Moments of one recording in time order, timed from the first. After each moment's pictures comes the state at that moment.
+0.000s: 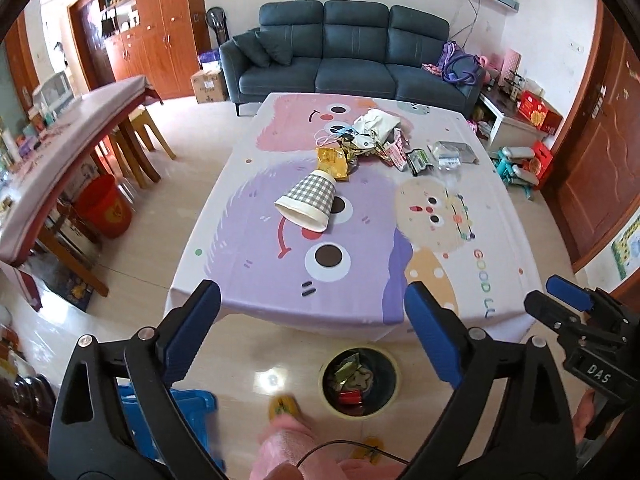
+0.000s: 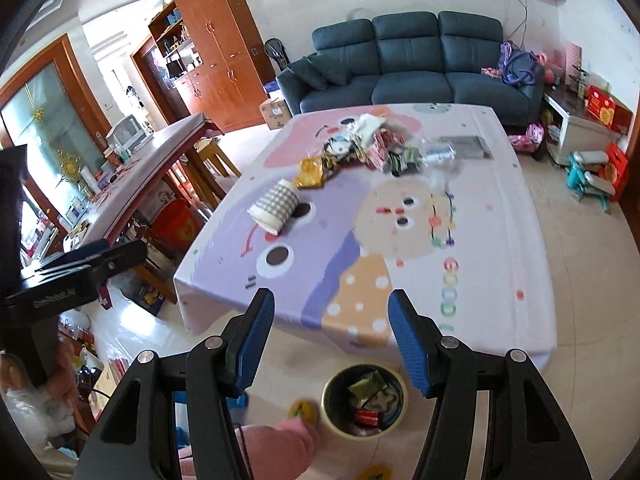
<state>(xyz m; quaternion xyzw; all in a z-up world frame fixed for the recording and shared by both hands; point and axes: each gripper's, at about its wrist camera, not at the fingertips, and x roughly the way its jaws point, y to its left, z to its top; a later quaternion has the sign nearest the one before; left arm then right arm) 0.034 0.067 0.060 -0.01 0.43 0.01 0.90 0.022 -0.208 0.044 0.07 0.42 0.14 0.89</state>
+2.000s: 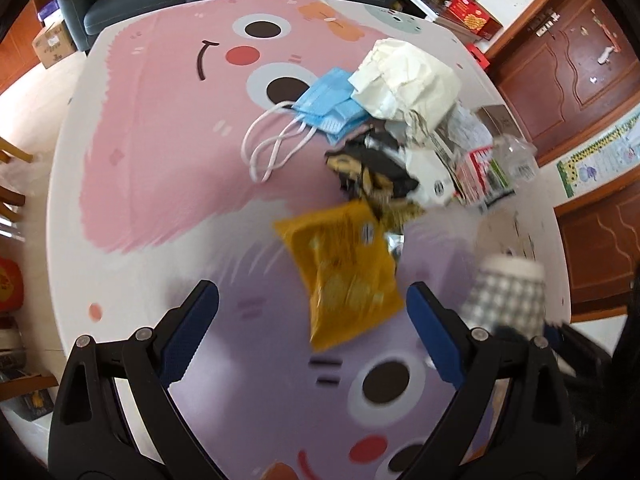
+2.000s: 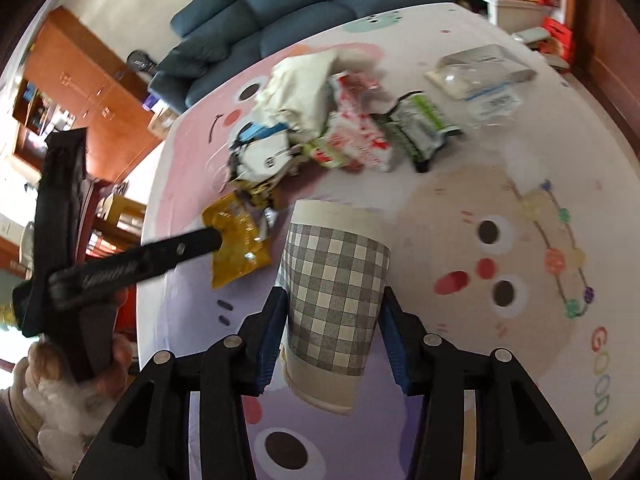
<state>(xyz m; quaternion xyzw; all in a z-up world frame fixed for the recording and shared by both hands) 0.470 0.091 -0.145 0.01 0.59 -0.22 0.78 0.334 -0.114 -0.099 0.23 0.51 -0.05 0.83</state>
